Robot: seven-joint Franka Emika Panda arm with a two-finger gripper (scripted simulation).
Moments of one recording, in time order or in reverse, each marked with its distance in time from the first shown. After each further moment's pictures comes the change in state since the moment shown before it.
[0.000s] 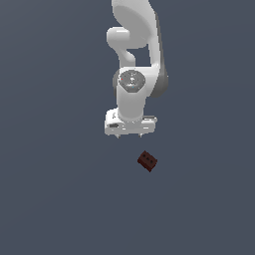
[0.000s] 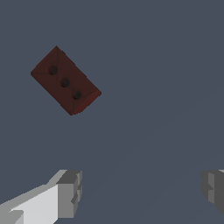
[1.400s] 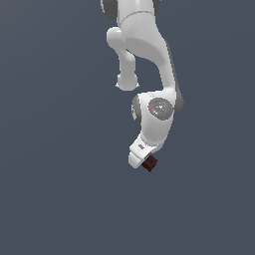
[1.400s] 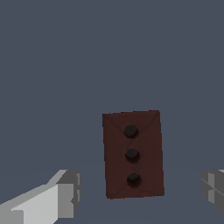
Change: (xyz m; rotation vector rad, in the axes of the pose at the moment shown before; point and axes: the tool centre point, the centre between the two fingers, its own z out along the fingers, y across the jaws) arm 0.078 -0.076 0.048 -0.025 0.079 -0.697
